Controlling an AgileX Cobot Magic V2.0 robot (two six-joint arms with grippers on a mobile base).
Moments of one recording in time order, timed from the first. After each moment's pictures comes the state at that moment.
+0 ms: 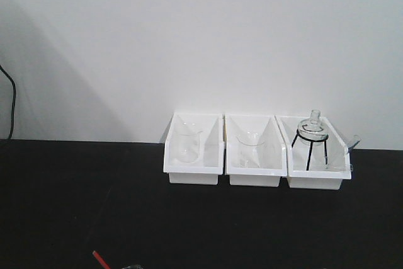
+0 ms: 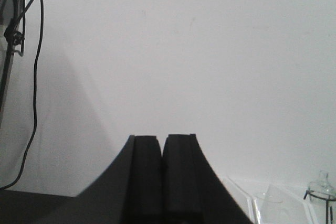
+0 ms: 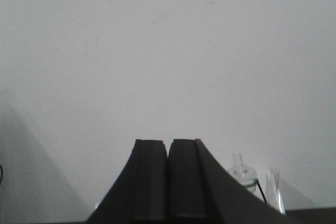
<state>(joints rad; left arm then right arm) -0.14 -0.01 -0.07 -0.09 -0.23 -0.11 0.15 -0.01 -0.11 0.01 -0.22 0.16</state>
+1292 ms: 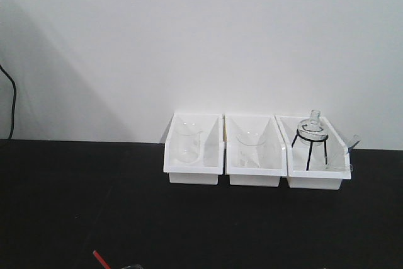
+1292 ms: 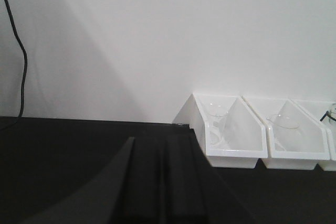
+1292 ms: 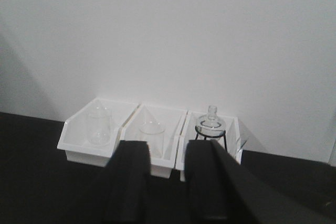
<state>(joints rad) -0.14 0.72 -0.69 -0.09 0.13 -0.05 0.15 0.51 -0.73 0.01 0.36 -0.06</state>
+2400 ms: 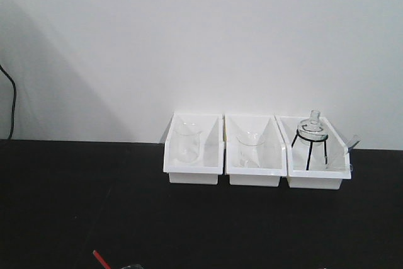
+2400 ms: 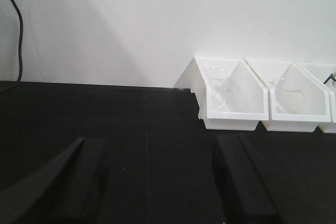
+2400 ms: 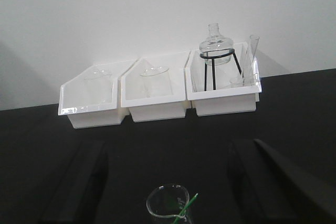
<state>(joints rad) -0.14 0.72 -0.69 -0.09 0.25 -0.05 0.15 0.53 0.03 0.05 -0.45 0.16</state>
